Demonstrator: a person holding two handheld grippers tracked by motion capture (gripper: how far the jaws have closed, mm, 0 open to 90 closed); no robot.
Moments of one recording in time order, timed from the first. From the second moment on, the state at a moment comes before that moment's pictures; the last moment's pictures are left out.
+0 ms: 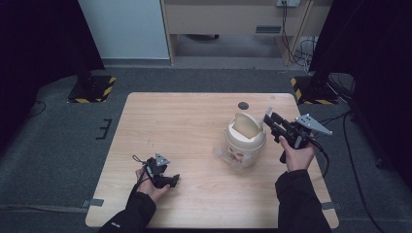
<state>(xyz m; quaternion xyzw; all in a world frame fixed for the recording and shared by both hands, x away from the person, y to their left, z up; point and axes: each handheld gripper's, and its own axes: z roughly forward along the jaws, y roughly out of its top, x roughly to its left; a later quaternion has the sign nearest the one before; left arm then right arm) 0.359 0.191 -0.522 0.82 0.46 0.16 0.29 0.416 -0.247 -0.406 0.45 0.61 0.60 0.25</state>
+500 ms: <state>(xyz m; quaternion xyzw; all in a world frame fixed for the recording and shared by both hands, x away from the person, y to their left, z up) 0.358 0.190 -0.523 0.82 0.46 0.16 0.29 0.398 -0.284 -0.454 0.49 0.66 0.53 0.22</state>
